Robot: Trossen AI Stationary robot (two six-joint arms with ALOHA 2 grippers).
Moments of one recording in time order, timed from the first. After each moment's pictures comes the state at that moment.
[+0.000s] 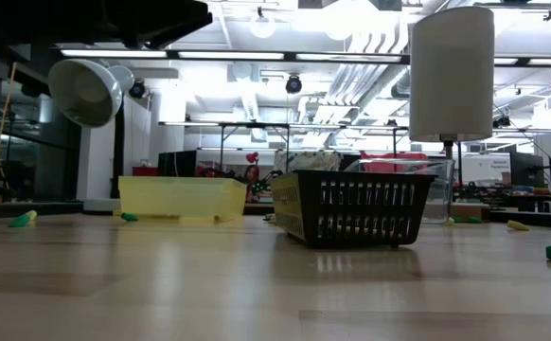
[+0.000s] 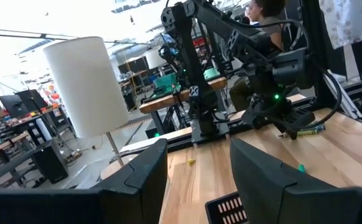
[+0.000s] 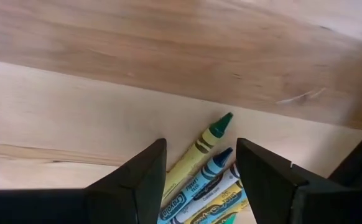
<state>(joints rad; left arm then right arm) -0.26 1.16 0.32 0.96 -0.33 0.37 0.78 1.57 0.76 -0.69 -0.25 2.11</state>
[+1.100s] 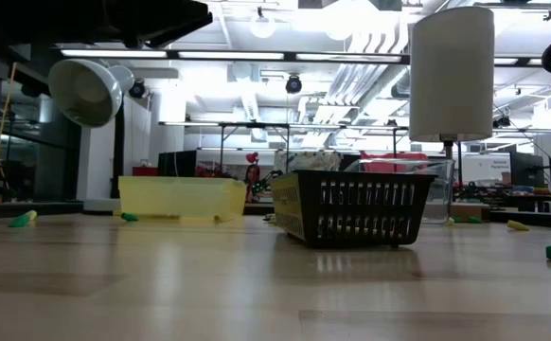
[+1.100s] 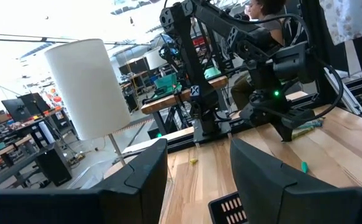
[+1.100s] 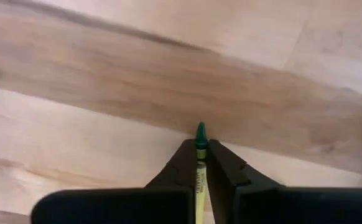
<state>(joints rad) -0.26 1.16 0.32 0.96 -0.33 0.40 0.78 1.57 0.76 -0.71 -0.04 2.09</state>
